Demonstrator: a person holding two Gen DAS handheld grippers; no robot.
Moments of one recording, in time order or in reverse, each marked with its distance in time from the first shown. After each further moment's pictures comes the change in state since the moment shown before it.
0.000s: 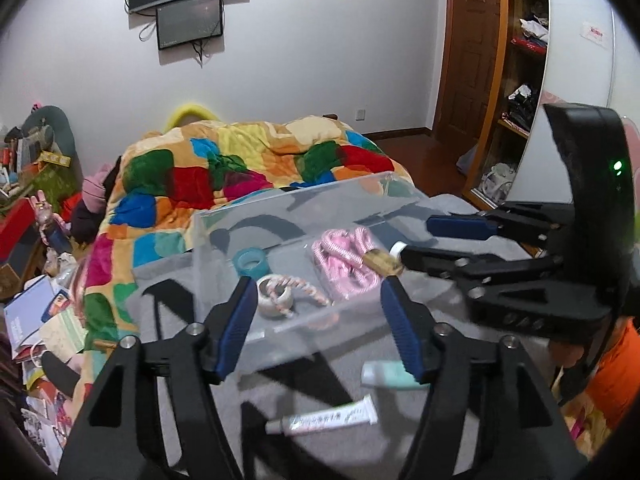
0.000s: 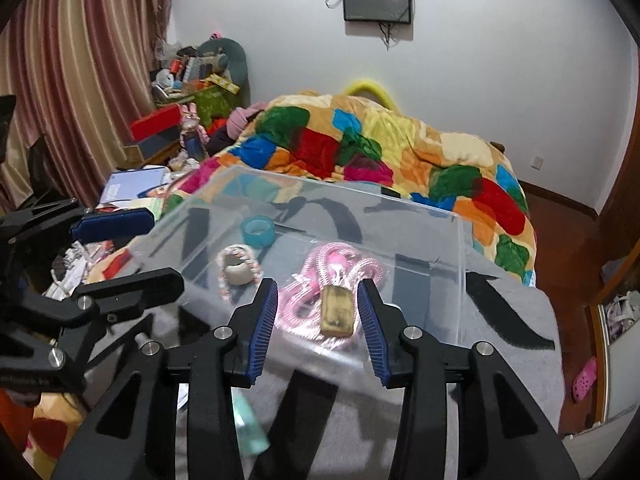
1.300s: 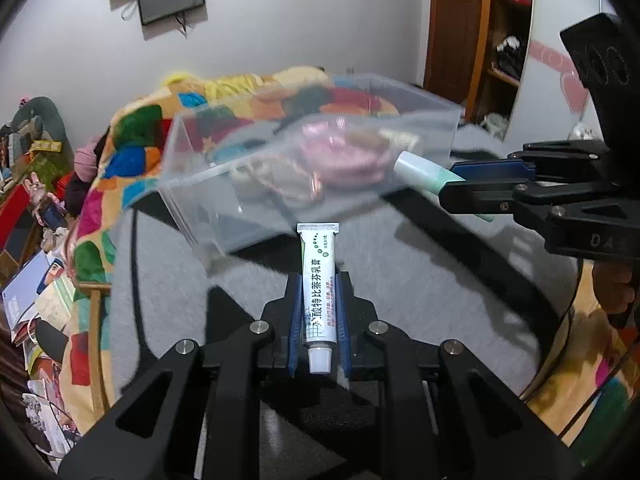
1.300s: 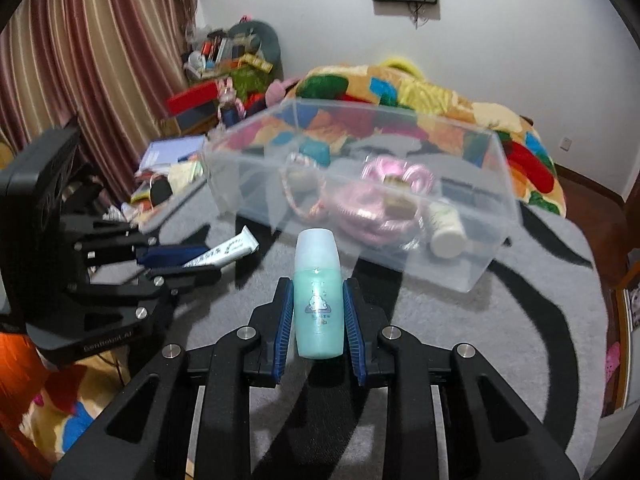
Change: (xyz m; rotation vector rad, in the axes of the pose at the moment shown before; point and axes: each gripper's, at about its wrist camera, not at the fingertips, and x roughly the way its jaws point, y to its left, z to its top) left arm 0.010 -0.009 -0.080 0.058 0.107 -0.010; right arm -0.017 0.026 -0.068 0.003 0.047 0.117
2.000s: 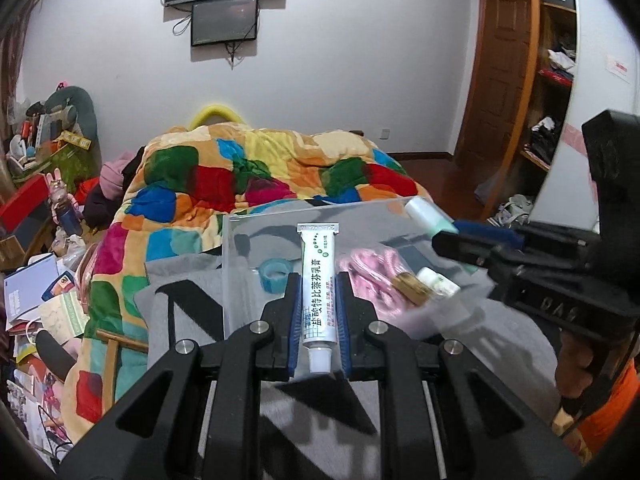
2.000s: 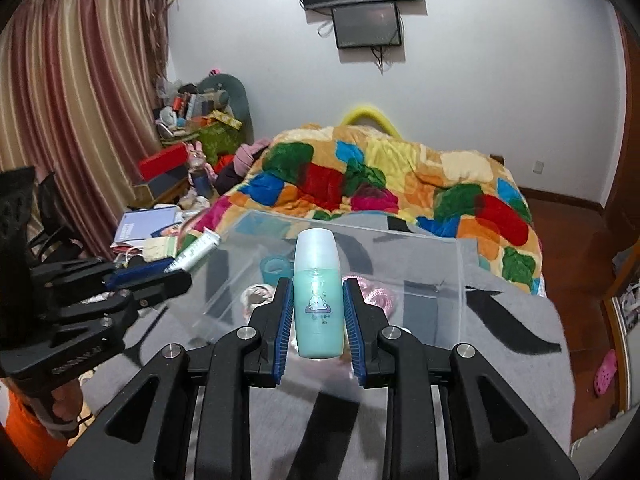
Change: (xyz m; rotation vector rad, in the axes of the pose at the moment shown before) left arm -0.001 0.049 0.087 -0.178 -0.155 0.048; right arm 0.003 -0.021 0.088 0.079 -0.143 -0.085
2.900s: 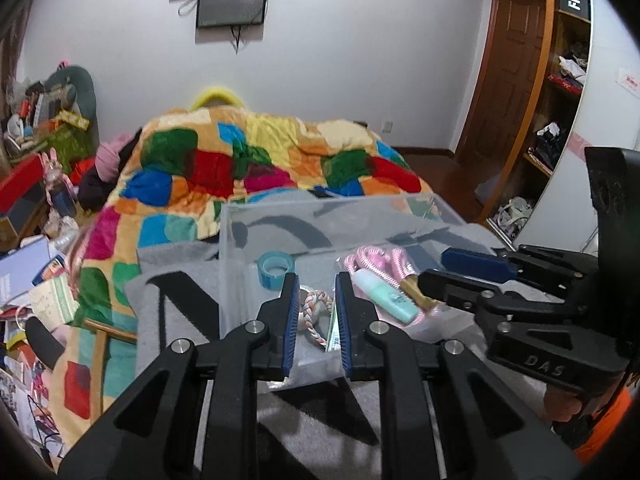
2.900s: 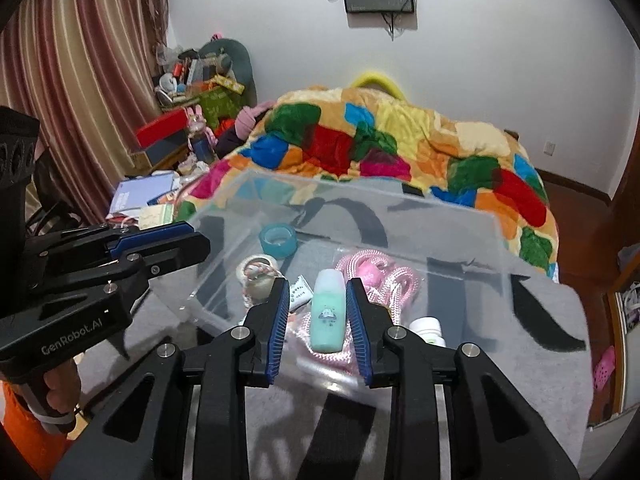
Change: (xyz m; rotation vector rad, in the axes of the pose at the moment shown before) left arm 0.004 0.004 0.001 -0.042 0.020 -0.016; right arm 0.027 0.006 -0.010 -0.035 0.100 0.012
